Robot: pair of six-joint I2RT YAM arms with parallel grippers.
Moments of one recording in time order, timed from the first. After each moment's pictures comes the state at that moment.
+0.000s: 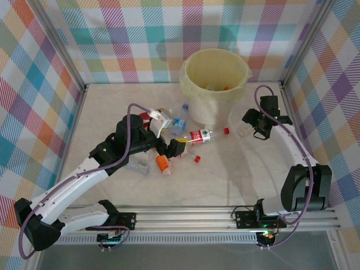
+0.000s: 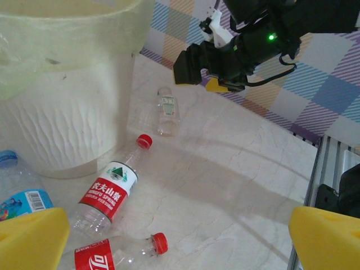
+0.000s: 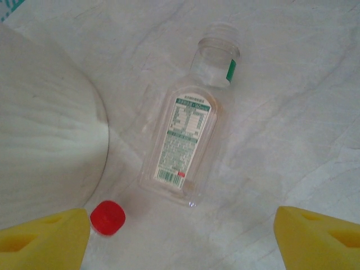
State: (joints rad) left arm -0.74 1.05 1.03 -0.30 0.28 -0.08; right arm 0.02 1.43 1.09 -0.58 0.09 0.62
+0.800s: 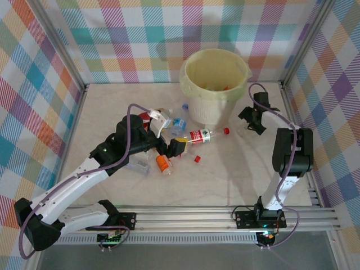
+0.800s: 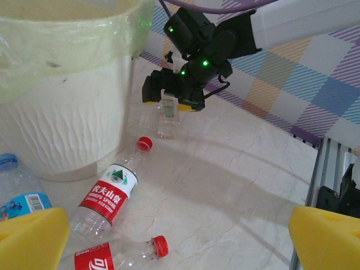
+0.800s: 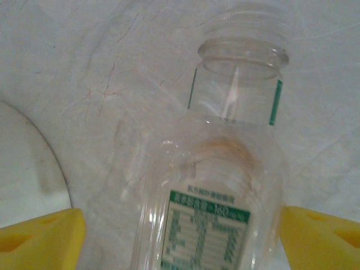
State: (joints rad) left arm -0.74 1.05 1.02 -0.29 0.28 -0.08; right arm -0.01 1.85 1.24 -0.44 0.06 0.72
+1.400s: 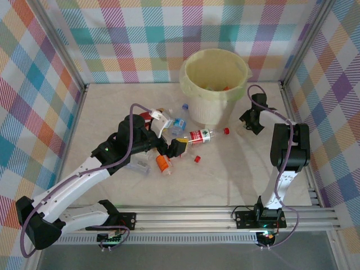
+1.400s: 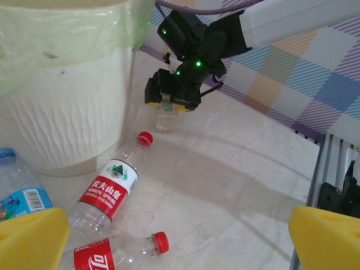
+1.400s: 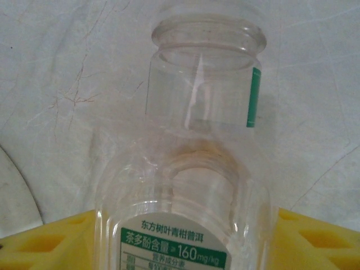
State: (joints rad) left arm -0.74 1.07 1.02 -0.30 0.27 -0.08; right arm -0.01 1.91 1.26 -0.44 0.07 0.76
